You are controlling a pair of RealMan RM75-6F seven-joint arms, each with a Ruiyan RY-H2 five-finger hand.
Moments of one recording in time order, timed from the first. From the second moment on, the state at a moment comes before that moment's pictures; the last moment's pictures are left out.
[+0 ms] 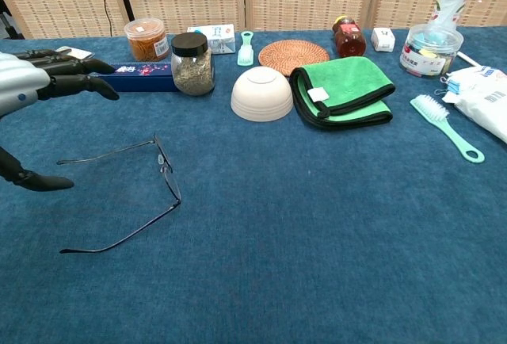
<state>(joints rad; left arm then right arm) -0.39 -1.27 -0.06 -1.88 1.46 1.07 0.63 -0.01 -1.13 0.04 -1.61 -1.54 1.58 -0.02</state>
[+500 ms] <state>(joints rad) -0.46 -1.50 -0.07 -1.78 1.28 1.04 0.81 -0.03 -1.13 0.04 -1.59 -1.53 1.59 0.01</state>
